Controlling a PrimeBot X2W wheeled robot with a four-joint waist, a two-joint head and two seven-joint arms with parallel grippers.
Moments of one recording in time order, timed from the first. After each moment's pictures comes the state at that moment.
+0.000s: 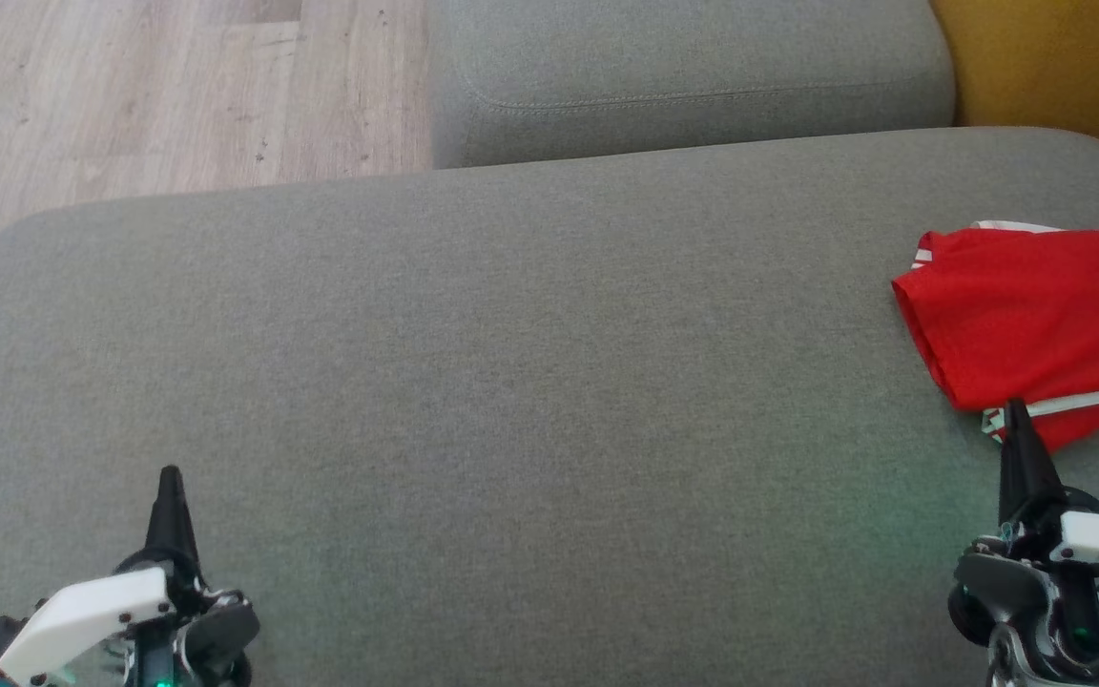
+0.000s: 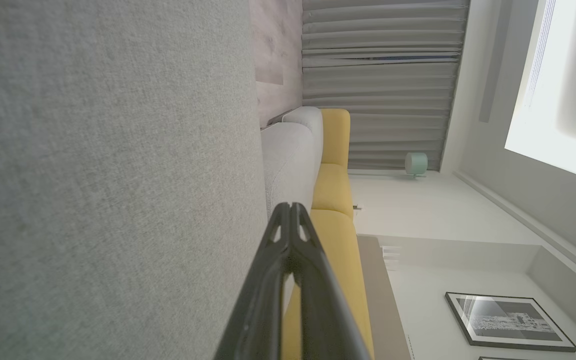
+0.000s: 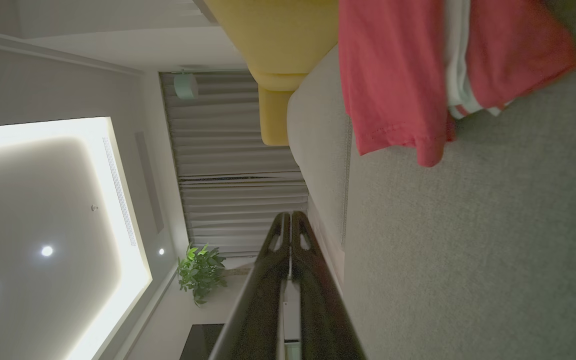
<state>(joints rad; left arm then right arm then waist) -0.06 0.06 0.06 0.27 -1.64 -0.12 0.09 -0.06 -0.06 -0.11 0.27 1.63 0.13 0.09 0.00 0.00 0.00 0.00</state>
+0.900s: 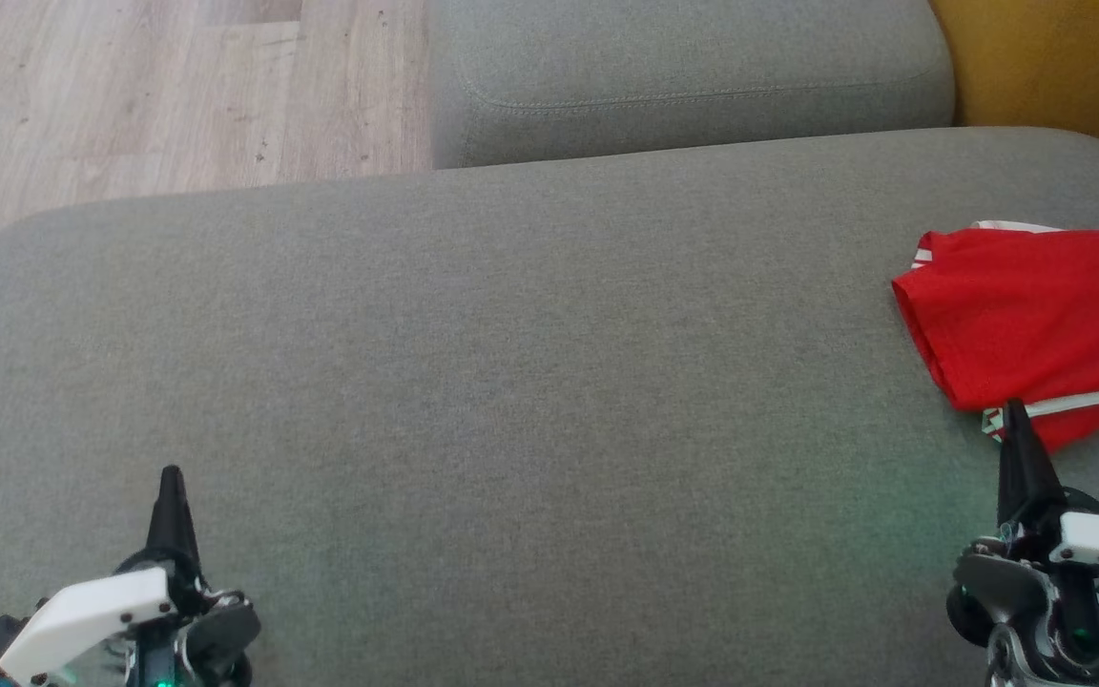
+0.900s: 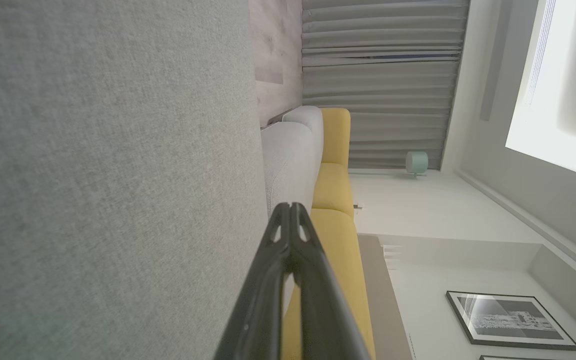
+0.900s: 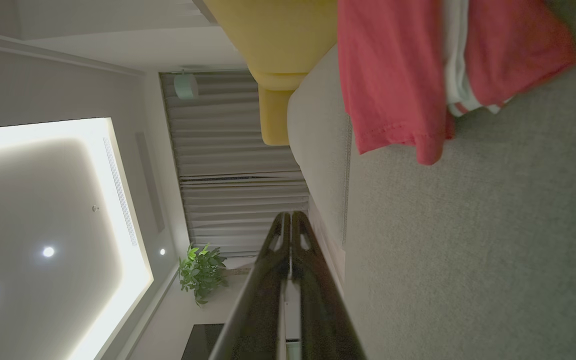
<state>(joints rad) -0.06 0.05 0.06 0.27 -1.63 -0.12 0.10 -0.06 -0.05 -0.12 0.28 1.63 0.13 0.10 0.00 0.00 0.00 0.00</state>
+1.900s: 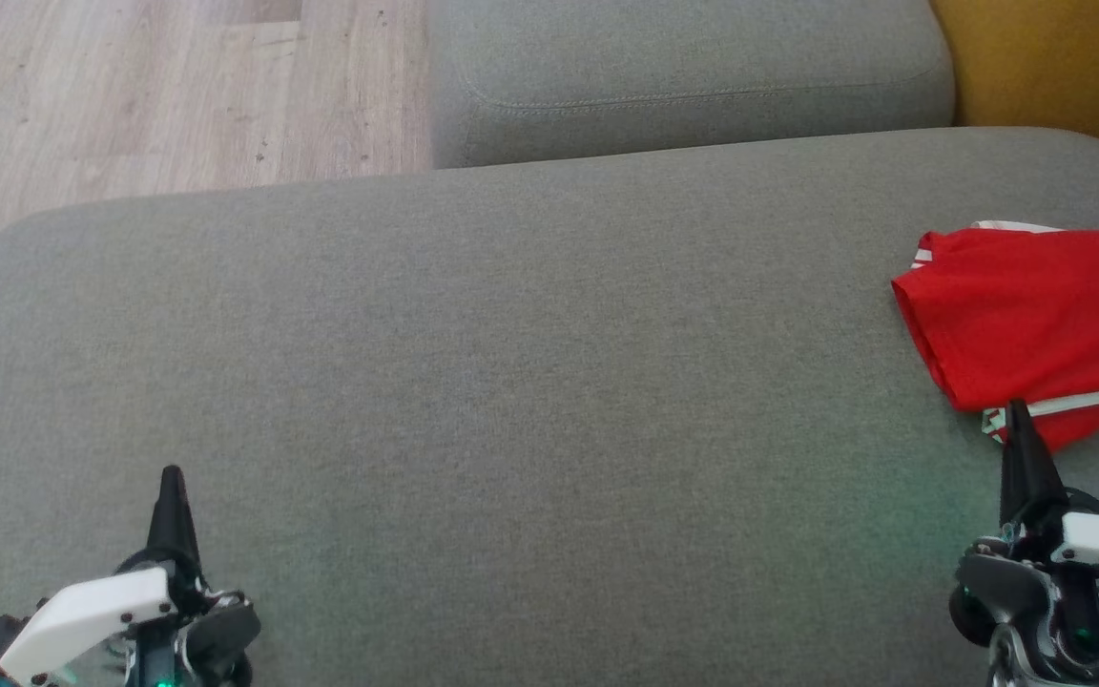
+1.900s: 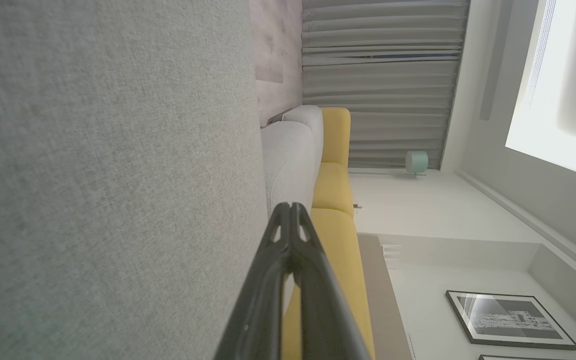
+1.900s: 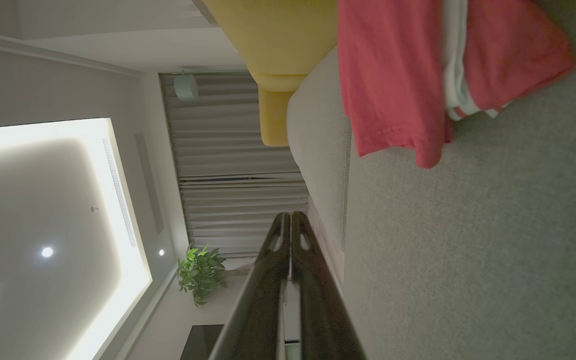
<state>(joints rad) -0.06 0.05 0.07 0.27 -1.63 -0.12 0.10 -0.06 -0.05 -0.13 0.28 1.62 0.13 0.10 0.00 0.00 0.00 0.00</state>
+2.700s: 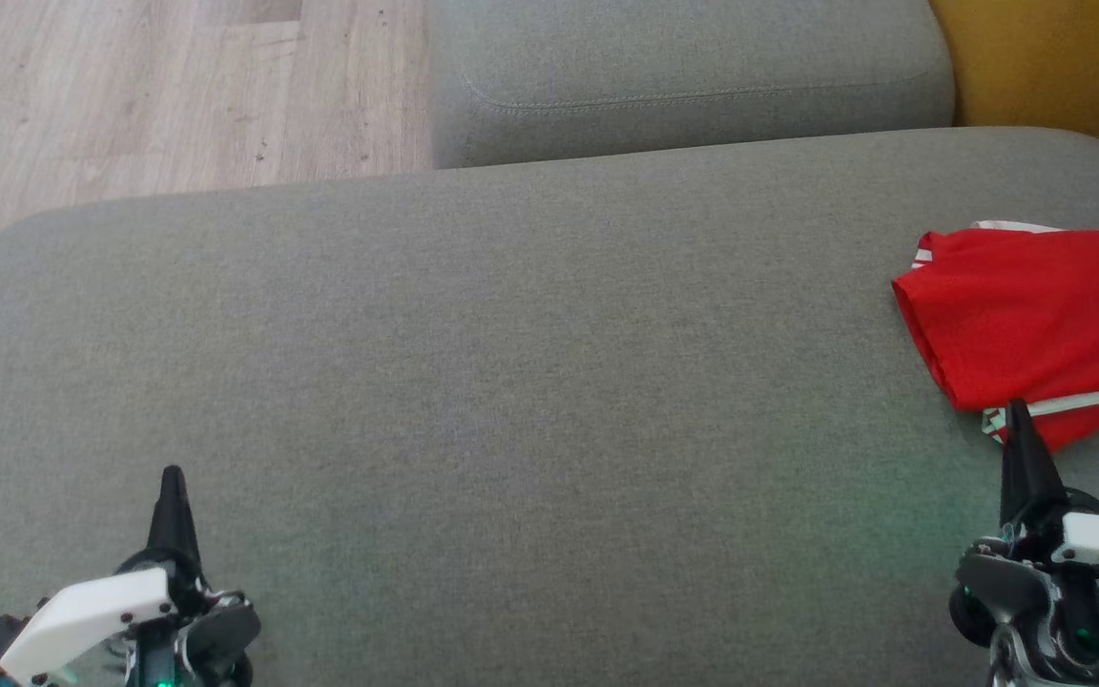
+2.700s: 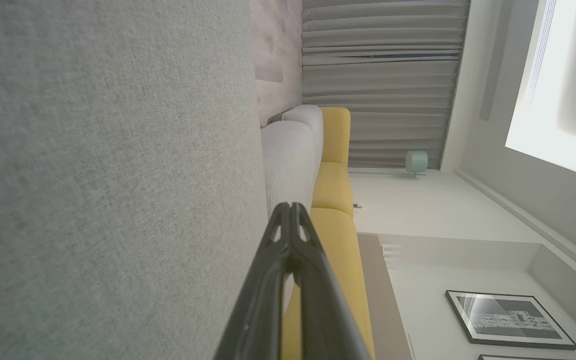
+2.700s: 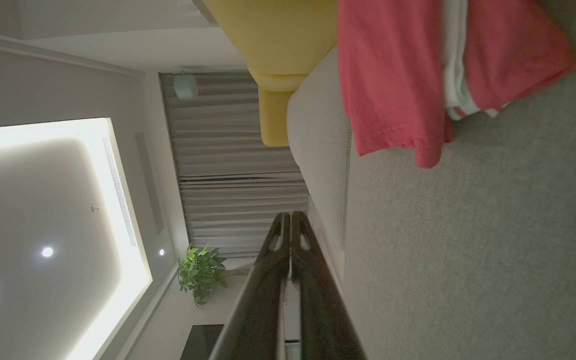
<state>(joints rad) -0.06 0.05 0.07 0.27 -1.63 -0.12 0.10 -0.06 -0.05 -0.13 0.28 1.62 0.13 0.10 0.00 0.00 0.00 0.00</state>
